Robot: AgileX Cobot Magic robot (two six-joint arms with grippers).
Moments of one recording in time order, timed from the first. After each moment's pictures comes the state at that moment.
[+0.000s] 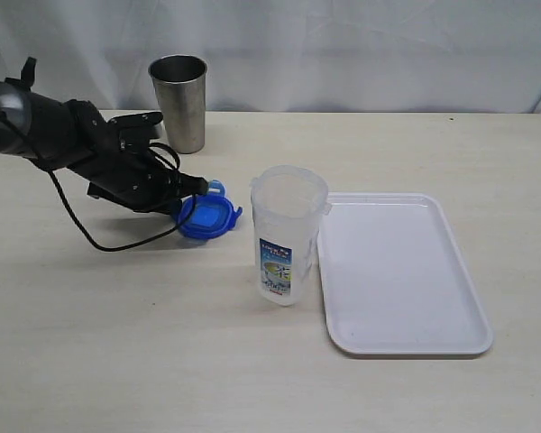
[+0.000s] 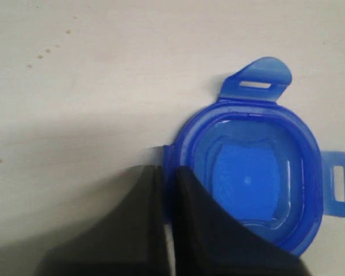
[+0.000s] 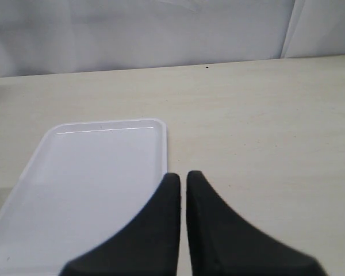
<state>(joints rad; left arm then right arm) -0.30 2.16 -1.31 -0.58 0.35 0.35 -0.03 0.00 0.00 -0.03 0.34 0.06</state>
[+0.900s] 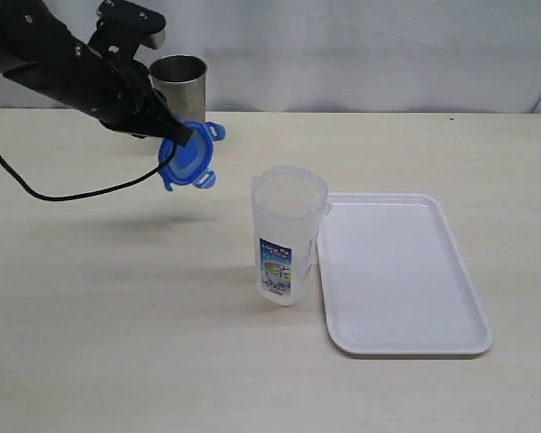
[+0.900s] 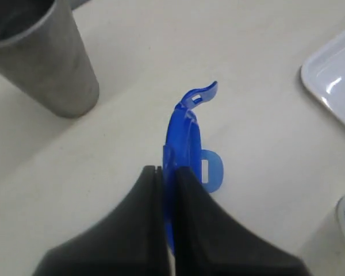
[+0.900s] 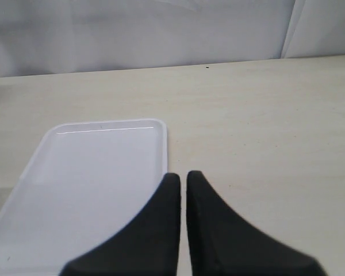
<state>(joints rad) -0.34 1.81 -1.31 -0.42 0.46 0.67 -0.03 0.00 0.00 -0.03 0.34 0.06</state>
